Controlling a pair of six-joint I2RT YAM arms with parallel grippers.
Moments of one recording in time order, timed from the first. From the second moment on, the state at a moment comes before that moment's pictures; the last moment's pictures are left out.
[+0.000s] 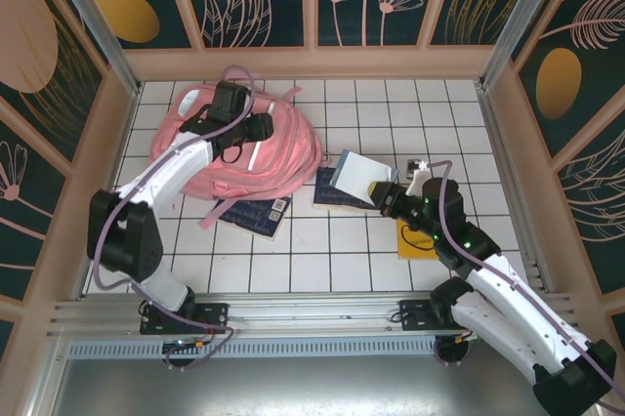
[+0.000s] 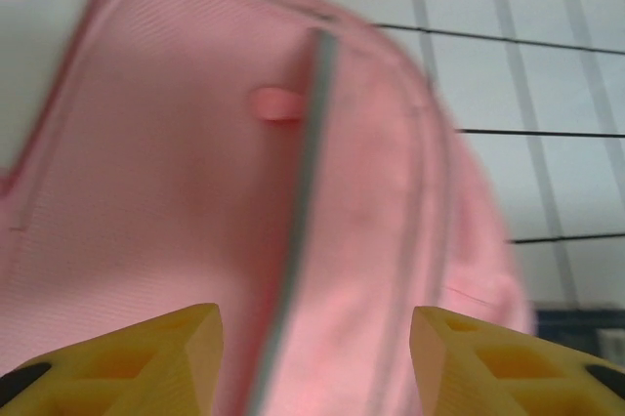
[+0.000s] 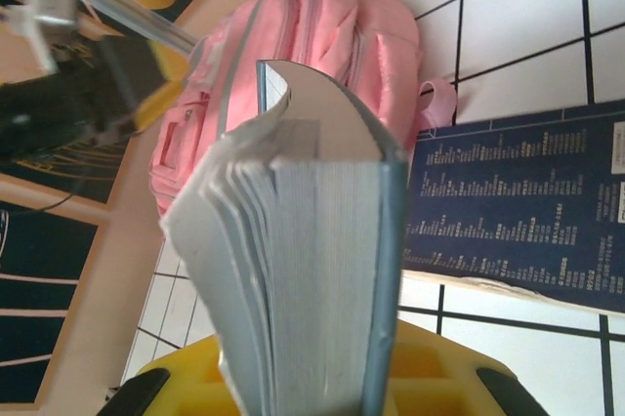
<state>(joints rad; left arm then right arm) -0.37 1.67 1.35 -0.48 0.01 -0.42 0.56 0.66 0.53 -0.24 -0.19 0.81</state>
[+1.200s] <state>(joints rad) -0.32 1.73 1.25 -0.34 0.20 -0.41 0.56 0.68 0.49 -0.23 -0.26 0.76</state>
